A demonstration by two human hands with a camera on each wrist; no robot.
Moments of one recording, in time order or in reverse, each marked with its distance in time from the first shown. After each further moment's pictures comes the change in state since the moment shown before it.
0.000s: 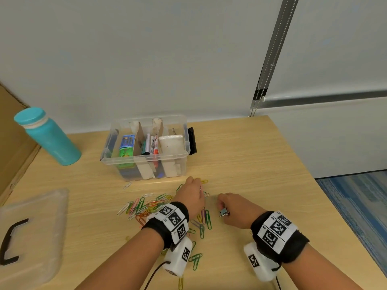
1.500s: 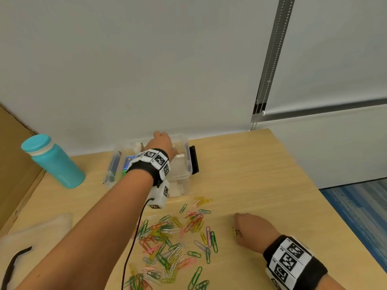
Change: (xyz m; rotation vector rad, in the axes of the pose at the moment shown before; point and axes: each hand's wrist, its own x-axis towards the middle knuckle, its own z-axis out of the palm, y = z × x) left_hand 0.109 -0.006 -0.152 0.381 0.216 -0.301; right_hand -0.010 0.004 -0.005 -0.220 0.005 0.168
